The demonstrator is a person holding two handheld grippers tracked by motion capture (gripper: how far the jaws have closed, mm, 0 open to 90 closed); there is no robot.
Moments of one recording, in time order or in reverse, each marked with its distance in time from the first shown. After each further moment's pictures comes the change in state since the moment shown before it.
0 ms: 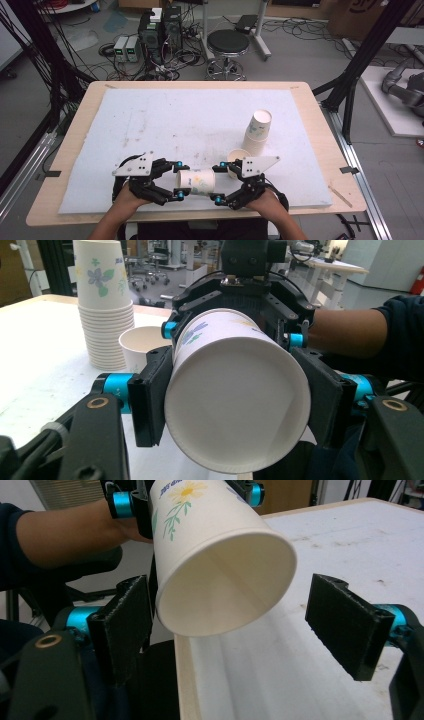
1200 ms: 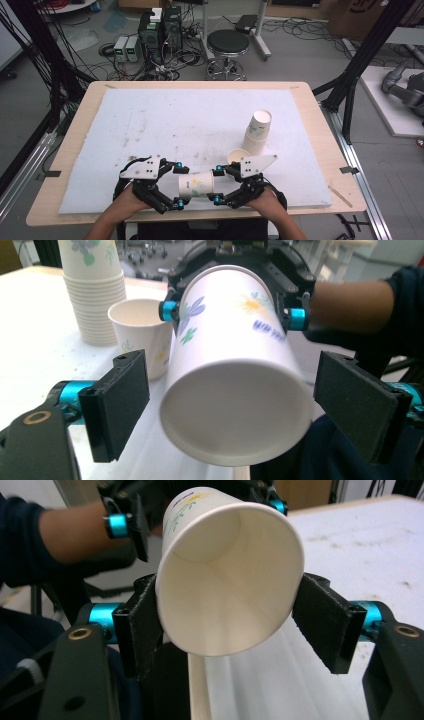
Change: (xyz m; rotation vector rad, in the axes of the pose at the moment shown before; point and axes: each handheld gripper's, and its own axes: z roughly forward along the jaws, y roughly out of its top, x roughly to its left) left arm -0.005 0.000 0.007 0.126 0.004 -0.006; right arm -0.003 0.001 0.002 0.030 0.042 -0.011
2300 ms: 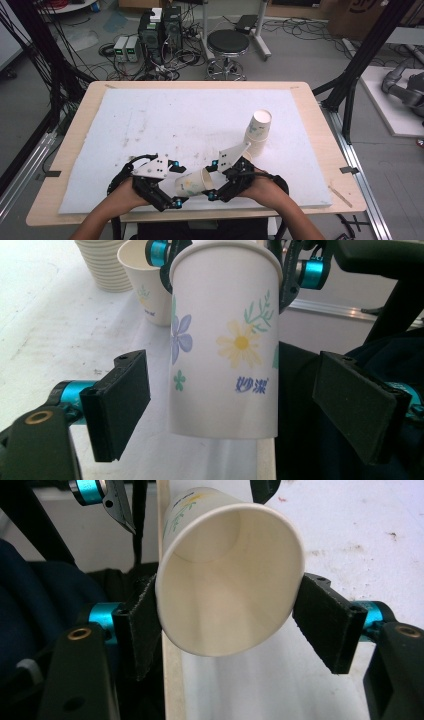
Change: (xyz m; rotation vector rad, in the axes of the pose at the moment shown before) left arm 0.004 0.016 0.002 0.289 0.070 0.076; right arm -0.002 0.052 0.020 0.426 -0.067 -0.117
